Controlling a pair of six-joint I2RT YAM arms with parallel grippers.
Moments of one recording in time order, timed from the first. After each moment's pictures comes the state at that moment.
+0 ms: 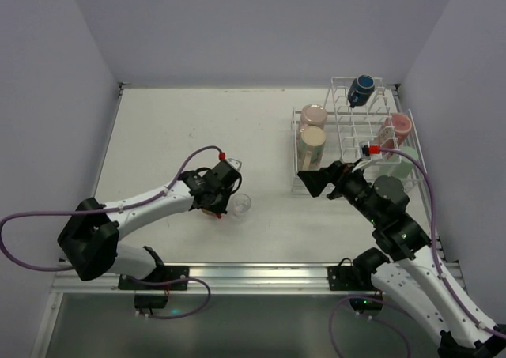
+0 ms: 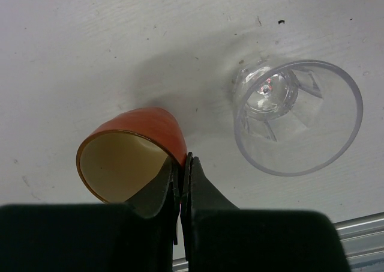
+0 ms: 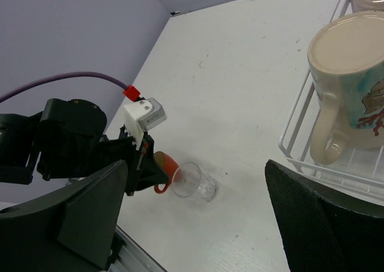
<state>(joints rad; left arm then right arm) -0.82 1.37 0.88 -0.68 -0.22 -0.45 0.53 0.53 0.63 -0.21 -0.09 0.62</state>
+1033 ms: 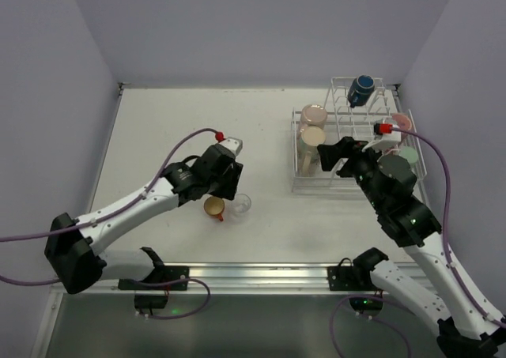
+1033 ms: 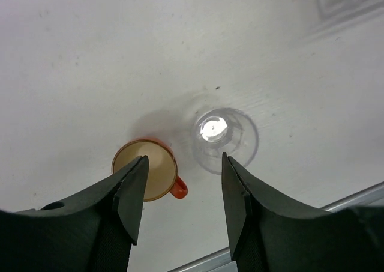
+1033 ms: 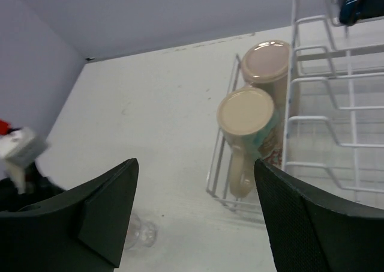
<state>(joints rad) -0.81 1.30 1.00 -0.69 -0.20 -0.41 0.53 0.65 0.87 -0.35 0.19 0.47</state>
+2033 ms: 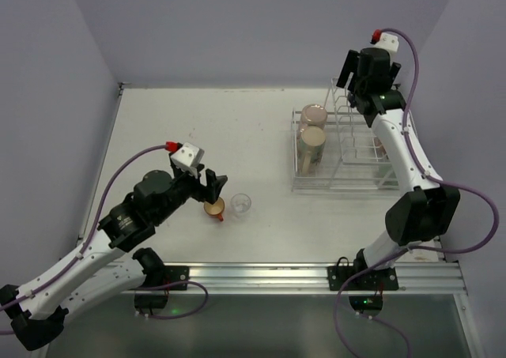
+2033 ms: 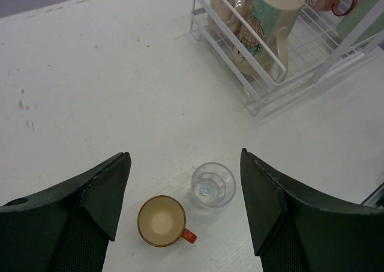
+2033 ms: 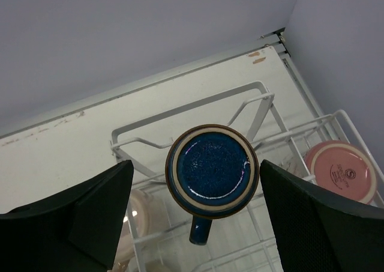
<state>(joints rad) -0.81 0.67 0.75 -0.31 -0.20 -0.19 0.15 1.61 1.65 -0.43 0.44 0.25</state>
